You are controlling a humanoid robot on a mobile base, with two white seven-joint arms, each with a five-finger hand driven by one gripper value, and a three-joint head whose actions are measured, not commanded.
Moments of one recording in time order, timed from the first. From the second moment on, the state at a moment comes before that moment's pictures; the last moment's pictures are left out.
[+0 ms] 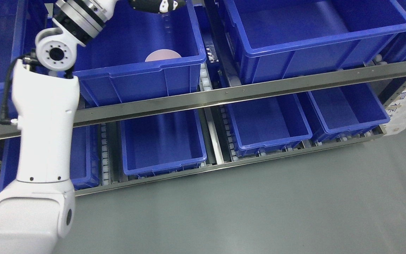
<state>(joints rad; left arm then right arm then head) -1.00 0.10 -0.13 -1.28 -0.36 -0.44 -0.38 0.00 0.00 0.00 0.00 0.00 0.04 0.01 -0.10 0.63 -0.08</state>
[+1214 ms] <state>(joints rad) -0.18 0.01 -0.60 -1.52 -0.04 -0.49 -0.12 0.00 0.00 0.00 0.00 0.00 0.03 0.01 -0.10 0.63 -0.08</state>
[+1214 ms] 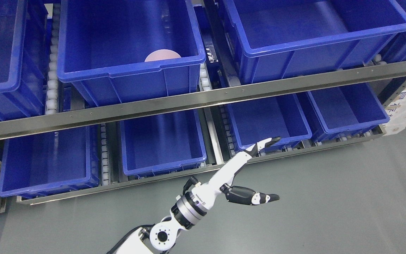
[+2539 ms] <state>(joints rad) 0.15 0.03 -0.04 -1.57 0.20 -0.55 -0.10 0.00 0.00 0.00 0.00 0.00 0.03 0.01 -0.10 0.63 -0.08</state>
